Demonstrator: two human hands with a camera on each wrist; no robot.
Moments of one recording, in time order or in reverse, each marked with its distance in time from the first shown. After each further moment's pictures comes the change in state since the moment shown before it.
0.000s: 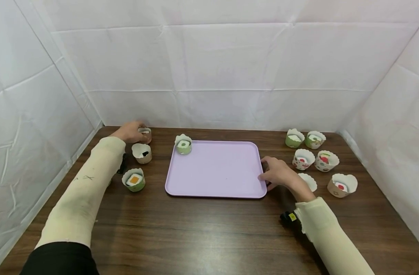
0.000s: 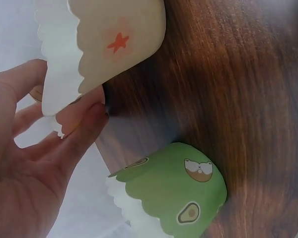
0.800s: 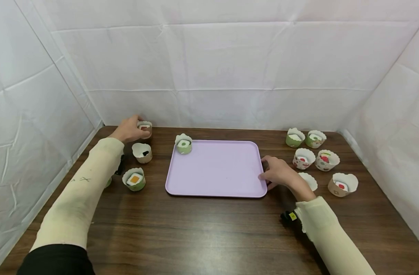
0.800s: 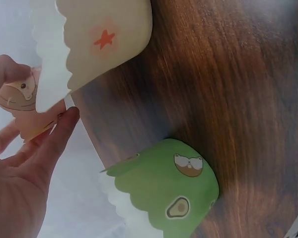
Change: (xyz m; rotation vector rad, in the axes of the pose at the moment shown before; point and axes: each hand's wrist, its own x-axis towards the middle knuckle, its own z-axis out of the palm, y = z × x) left_hand -0.004 -0.003 0.001 -0.131 0.173 -0.008; right_hand 0.002 -0.002 0.000 -0.006 -0.001 0.001
